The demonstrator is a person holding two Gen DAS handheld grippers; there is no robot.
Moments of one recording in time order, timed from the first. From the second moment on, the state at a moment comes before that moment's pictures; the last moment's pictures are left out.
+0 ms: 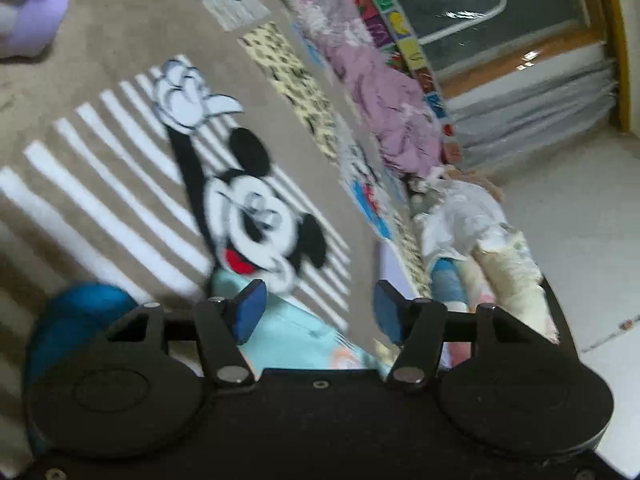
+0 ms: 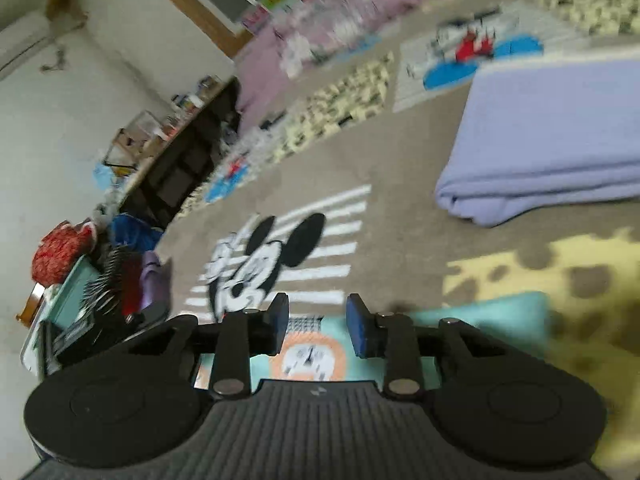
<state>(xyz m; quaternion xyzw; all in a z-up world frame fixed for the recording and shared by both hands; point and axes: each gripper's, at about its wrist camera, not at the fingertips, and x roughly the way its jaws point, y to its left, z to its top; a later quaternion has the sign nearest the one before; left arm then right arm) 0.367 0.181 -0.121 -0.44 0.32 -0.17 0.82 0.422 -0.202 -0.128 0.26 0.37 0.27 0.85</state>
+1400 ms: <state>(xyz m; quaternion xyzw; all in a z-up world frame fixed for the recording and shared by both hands) 0.055 -0.055 -0.152 0.12 0.24 -0.18 0.95 0.057 -0.215 -0.162 -0.02 0.20 0.19 0.96</state>
